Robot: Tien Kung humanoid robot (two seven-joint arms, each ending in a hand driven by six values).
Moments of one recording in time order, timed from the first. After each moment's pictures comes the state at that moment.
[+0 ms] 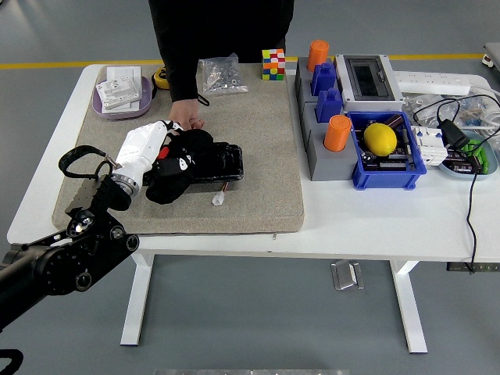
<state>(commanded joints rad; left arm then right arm) -0.63 0.22 -0.64 -0.96 1.77 0.45 0.19 0.12 -0.35 0.79 0.18 -0.70 0.12 -0.27</state>
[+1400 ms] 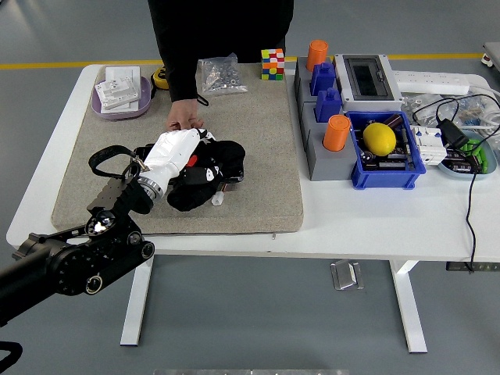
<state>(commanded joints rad) -0.68 0.23 -0.50 -0.98 1.76 0.46 0.20 0.12 -0.34 0.79 0.18 -0.72 0.12 -0.28</state>
